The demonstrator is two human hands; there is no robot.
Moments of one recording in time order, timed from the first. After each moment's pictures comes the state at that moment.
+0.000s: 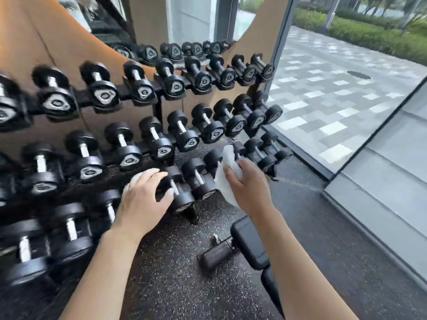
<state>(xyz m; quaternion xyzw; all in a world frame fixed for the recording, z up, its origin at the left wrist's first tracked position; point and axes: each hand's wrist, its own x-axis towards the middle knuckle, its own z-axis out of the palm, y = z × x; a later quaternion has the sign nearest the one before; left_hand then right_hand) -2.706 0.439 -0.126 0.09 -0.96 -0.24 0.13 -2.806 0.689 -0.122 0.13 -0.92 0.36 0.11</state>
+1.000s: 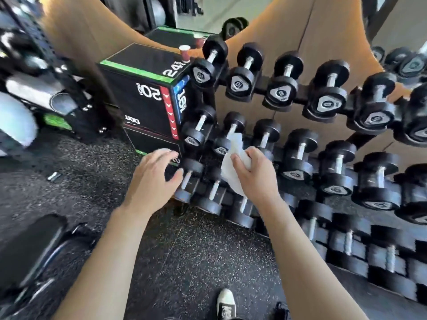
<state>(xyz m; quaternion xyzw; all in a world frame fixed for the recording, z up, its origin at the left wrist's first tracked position) -2.532 0.087 -0.122 0.49 -0.84 -0.16 0.19 -2.781 0.174 -0.144 0.48 -0.77 0.40 -0.11</state>
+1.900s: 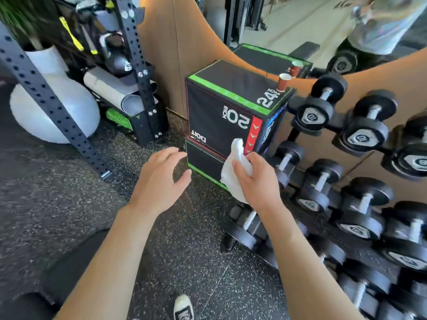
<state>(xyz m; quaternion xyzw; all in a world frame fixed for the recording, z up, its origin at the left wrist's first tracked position) -2.243 -0.229 -0.128 0.56 -0.79 -0.15 0.20 -2.494 -0.192 -0.145 0.57 -0.70 0.39 -0.16</state>
